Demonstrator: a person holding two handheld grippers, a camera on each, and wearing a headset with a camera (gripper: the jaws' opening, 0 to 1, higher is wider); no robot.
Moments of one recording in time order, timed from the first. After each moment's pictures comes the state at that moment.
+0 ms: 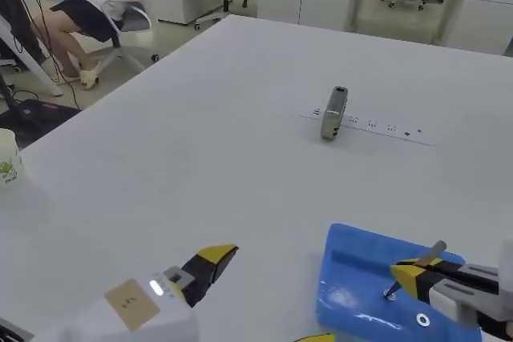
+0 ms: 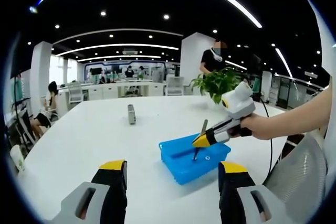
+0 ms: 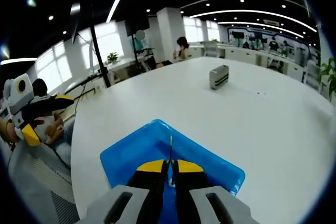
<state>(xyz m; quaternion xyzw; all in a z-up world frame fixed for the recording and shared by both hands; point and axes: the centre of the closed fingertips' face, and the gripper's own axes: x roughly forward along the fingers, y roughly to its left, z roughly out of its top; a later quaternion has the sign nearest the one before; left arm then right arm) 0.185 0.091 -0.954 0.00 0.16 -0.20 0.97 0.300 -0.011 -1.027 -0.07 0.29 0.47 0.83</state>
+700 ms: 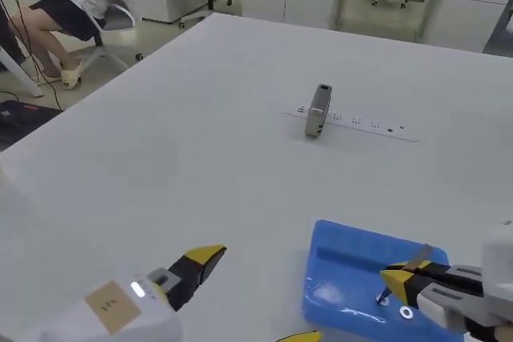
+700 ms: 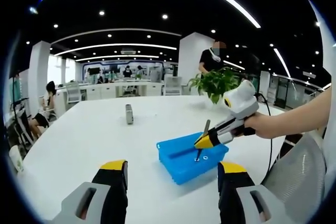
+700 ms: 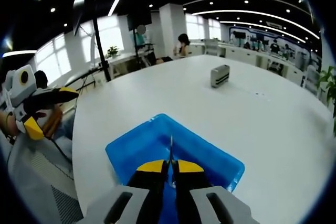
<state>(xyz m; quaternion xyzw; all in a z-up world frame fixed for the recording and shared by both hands) 0.184 0.087 -0.954 0.00 0.16 -0.21 0.97 0.290 -0.019 -1.025 -0.09 0.29 0.47 0.83</state>
